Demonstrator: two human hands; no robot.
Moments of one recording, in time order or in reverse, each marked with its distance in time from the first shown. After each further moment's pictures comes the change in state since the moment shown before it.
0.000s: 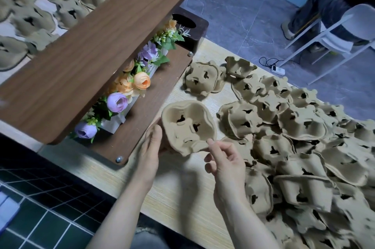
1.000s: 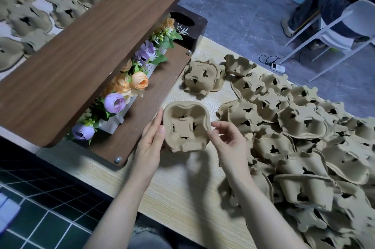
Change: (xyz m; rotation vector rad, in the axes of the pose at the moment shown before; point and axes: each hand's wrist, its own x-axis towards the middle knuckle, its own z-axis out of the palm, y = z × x) left_hand 0.002 0.012 0.002 0.111 0.054 0.088; right_hand 0.055 0.001 -0.015 -0.476 -0.138 -0.333
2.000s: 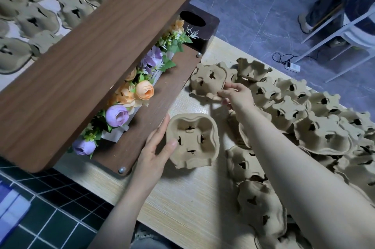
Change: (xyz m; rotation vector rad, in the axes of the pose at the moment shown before) left_hand 0.012 0.002 -0.010 0.120 -0.045 -0.020; right_hand 0.165 -0.030 0.022 -0.029 -0.062 0.249
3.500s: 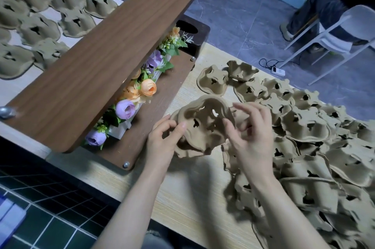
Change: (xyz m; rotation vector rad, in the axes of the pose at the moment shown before) left_hand 0.002 0.026 0.019 -0.166 0.151 -0.043; right_hand -0.169 0.023 -0.028 -0.341 0.268 -0.830
